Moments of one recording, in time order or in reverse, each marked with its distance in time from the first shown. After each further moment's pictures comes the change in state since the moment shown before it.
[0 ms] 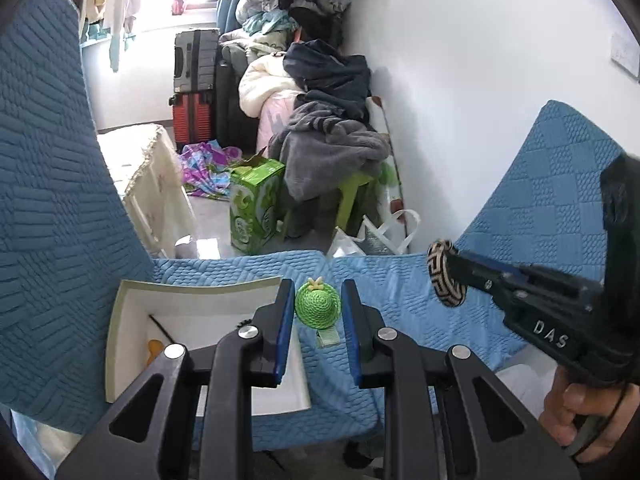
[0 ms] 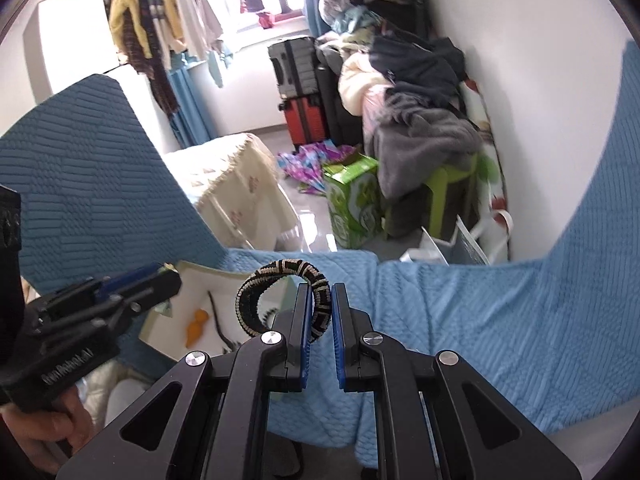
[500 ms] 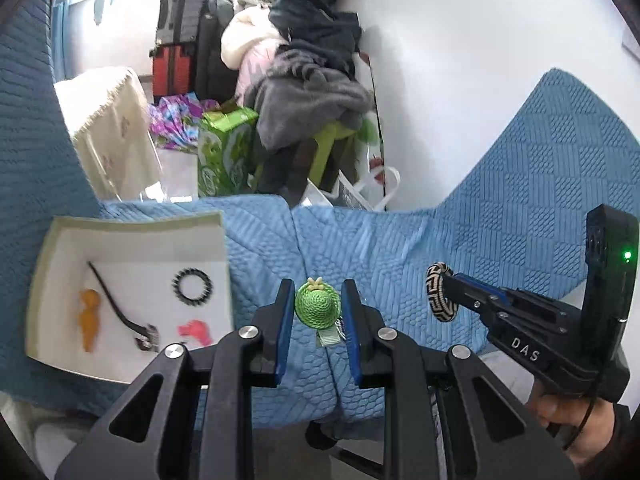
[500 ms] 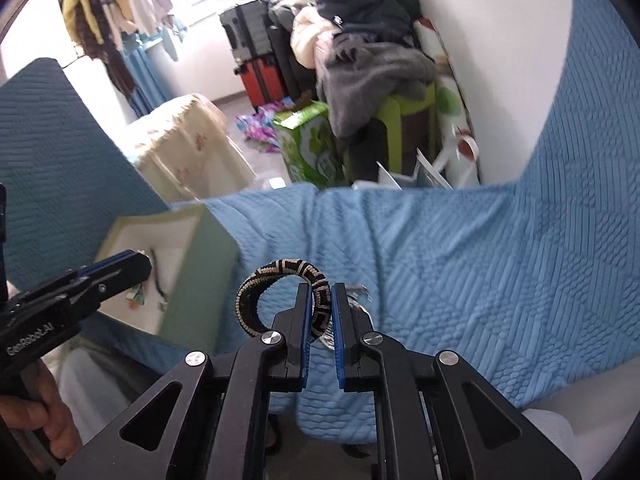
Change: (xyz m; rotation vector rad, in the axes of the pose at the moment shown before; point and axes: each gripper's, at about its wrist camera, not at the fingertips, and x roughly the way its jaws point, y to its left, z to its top) left arm 0.050 -0.034 -0.033 -0.058 0.112 -0.078; right arm 0.025 -0.077 -0.066 0.099 0.114 -0.070
